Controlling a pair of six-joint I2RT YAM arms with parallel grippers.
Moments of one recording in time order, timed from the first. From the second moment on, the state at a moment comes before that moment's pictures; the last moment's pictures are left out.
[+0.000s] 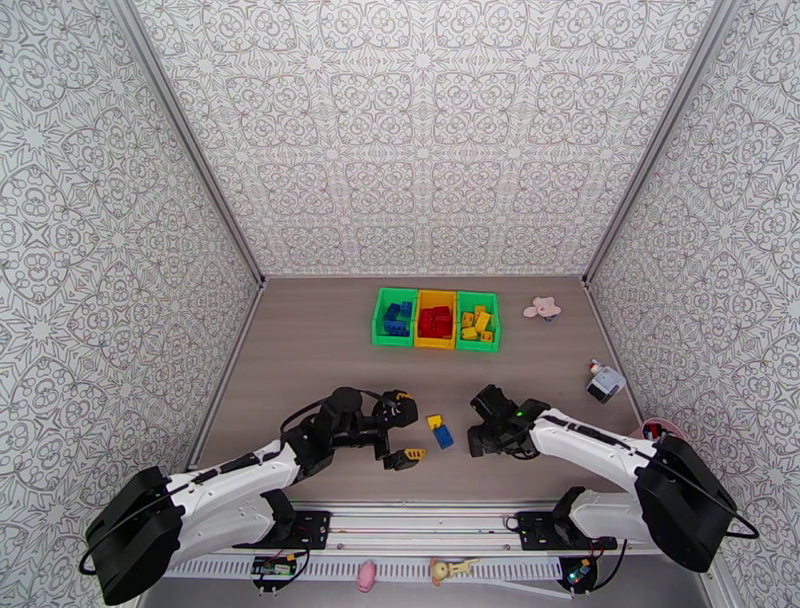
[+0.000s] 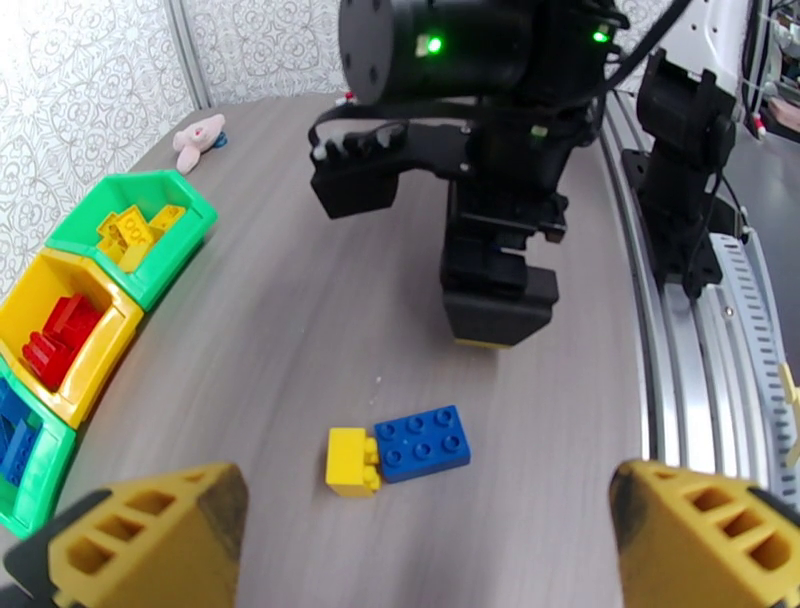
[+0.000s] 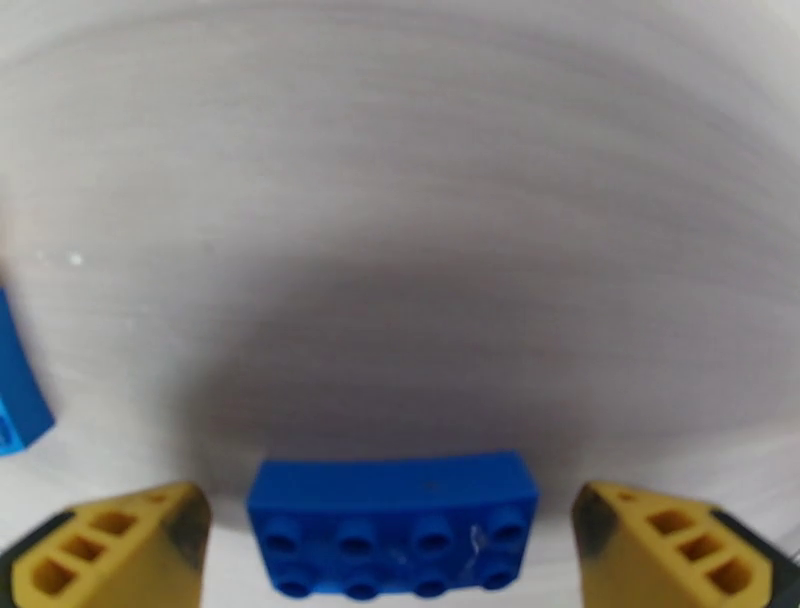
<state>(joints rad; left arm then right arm) -0.81 1.09 0.40 0.28 0.49 0.29 0.71 1.31 0.62 -0.70 0.16 0.61</state>
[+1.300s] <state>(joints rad) -0.82 0.71 0.30 0.18 0.19 0.13 0.71 1.48 0.92 -0.51 0.26 0.42</state>
